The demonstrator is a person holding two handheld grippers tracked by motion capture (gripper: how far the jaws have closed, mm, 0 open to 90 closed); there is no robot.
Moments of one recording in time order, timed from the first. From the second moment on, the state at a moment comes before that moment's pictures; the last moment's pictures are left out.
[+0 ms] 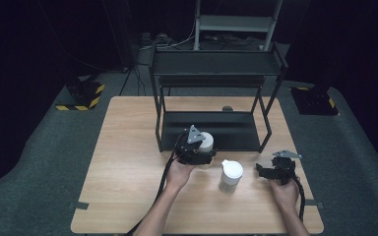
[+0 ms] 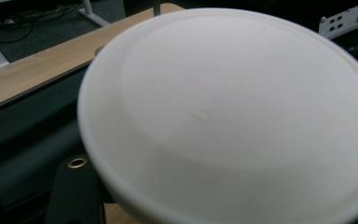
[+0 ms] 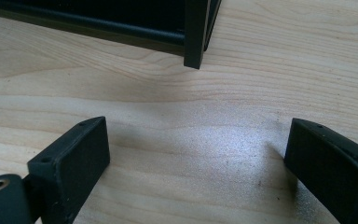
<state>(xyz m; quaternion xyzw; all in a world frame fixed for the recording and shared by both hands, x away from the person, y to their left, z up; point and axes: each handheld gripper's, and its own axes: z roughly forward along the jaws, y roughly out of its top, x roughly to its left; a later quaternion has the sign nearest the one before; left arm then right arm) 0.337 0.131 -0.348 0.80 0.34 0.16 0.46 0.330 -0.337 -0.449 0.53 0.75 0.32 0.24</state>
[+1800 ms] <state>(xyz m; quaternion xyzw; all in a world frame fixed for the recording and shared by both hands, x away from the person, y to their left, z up) 0.389 0.133 -0.127 0.79 0.33 0.17 0.48 0.330 -0.337 -0.448 0.53 0.75 0.32 0.24</state>
